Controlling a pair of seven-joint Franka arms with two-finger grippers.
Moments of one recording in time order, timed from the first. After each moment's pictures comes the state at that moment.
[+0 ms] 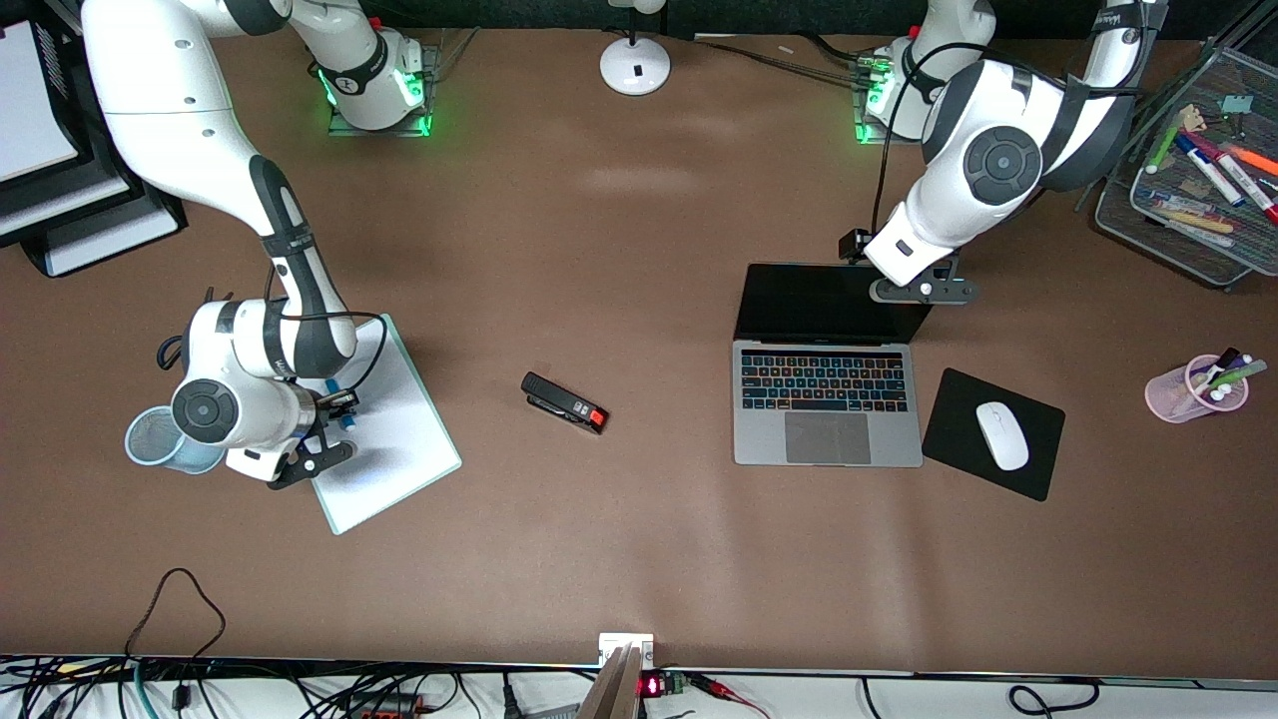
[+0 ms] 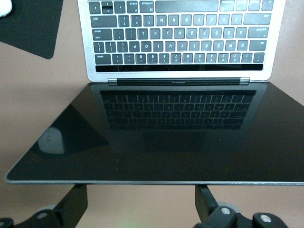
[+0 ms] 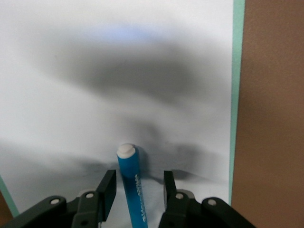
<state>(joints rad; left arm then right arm) -0.06 0.01 -0.28 -2.21 -0.06 2.01 -0.31 0.16 0.75 -0.10 -1.57 0.00 2.11 -0.36</state>
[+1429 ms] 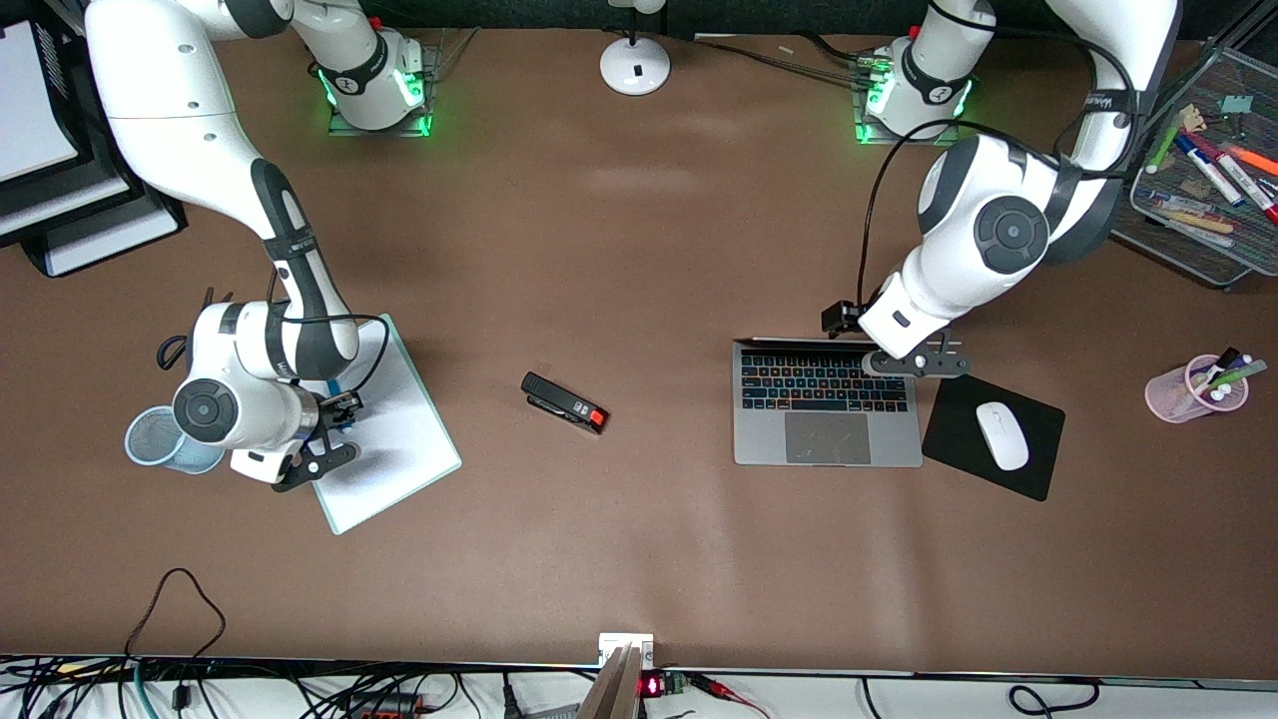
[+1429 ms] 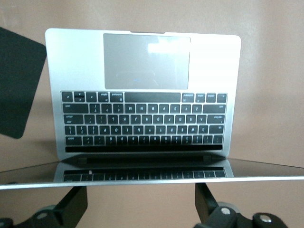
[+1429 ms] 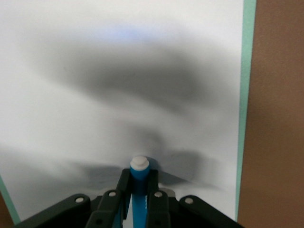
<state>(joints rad) -0.05 0.25 -0.28 -1.99 -0.06 2.18 -0.31 0.16 0.76 -0.10 -1.57 0.02 2.14 -0.39</state>
